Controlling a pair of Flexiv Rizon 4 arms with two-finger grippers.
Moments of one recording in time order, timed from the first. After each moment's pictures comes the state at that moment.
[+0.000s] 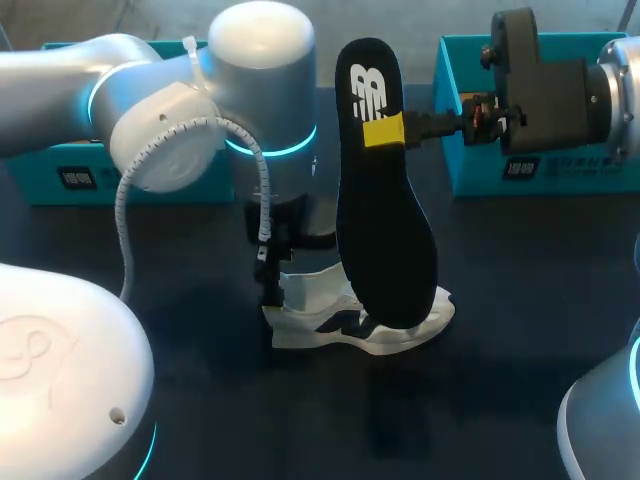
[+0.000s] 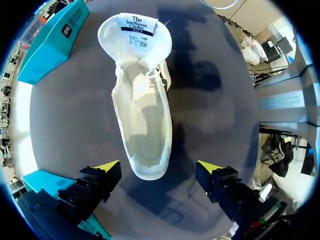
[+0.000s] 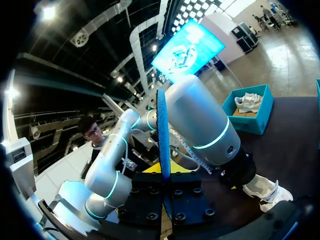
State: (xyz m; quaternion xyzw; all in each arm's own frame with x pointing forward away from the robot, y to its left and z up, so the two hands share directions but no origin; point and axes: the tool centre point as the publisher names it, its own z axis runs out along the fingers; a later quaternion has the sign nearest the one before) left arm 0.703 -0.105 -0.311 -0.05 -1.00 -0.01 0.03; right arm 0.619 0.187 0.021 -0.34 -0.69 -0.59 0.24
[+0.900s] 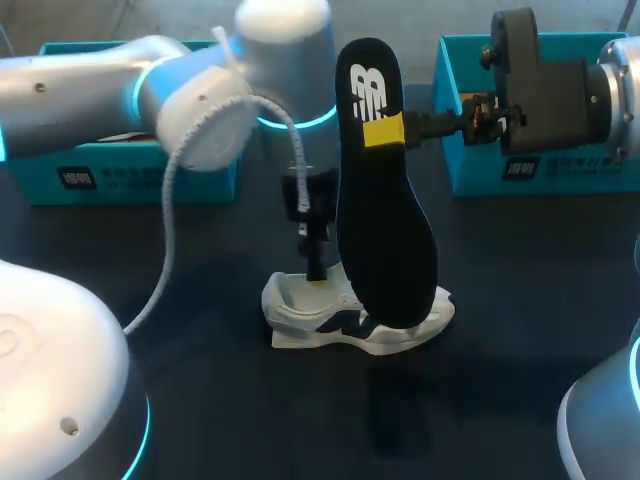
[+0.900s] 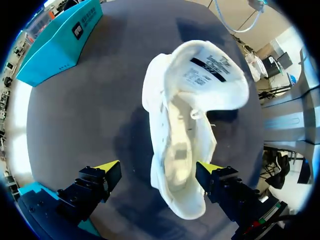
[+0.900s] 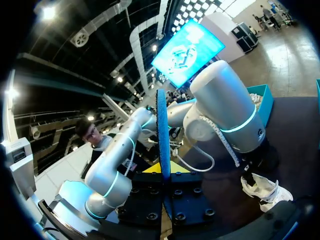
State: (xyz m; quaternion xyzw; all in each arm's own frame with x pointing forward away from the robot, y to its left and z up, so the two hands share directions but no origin) left arm 0.752 -0.169 -0.336 -0.02 -1.00 0.05 0.05; right arm 0.619 0.187 0.021 -0.34 -0.69 -0.59 0.24
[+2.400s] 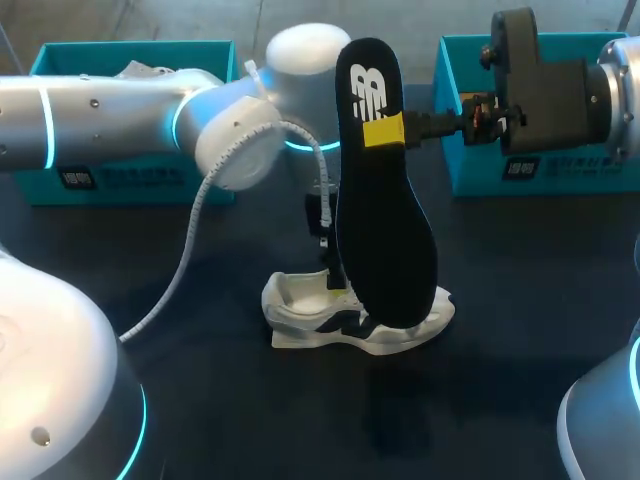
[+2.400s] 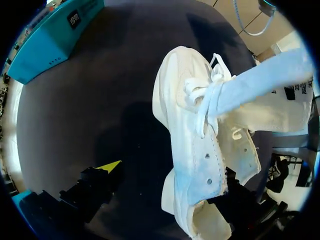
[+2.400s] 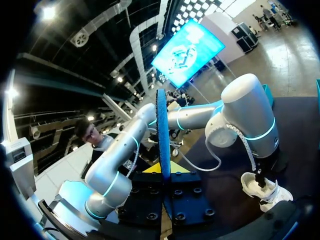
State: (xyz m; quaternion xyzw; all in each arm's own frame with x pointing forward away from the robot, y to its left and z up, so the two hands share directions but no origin) left arm 0.769 -0.188 -0.386 -0.01 -1.00 0.05 0.07; right arm 0.619 0.187 0.021 -0.34 -0.69 -0.59 0.24
